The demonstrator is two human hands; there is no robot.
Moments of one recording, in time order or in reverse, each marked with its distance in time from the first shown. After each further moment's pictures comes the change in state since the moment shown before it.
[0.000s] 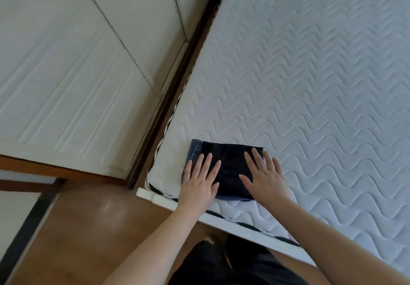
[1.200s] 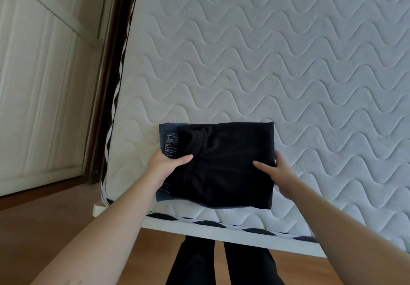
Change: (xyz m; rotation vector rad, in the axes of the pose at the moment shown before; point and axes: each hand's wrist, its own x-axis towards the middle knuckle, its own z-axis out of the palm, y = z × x) left_hand 0.163 -0.113 0.213 -1.151 -0.481 -0.804; right_hand 0.119 0.076 0.220 1.522 -0.315 0.772
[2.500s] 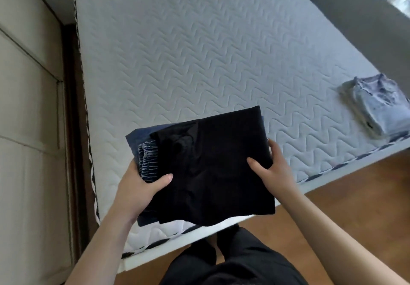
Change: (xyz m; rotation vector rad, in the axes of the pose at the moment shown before) left_hand -0.308 0.135 -0.055 0.142 -0.186 0.693; right_hand -0.355 -0.045 -0.032 0.030 0.641 -0.568
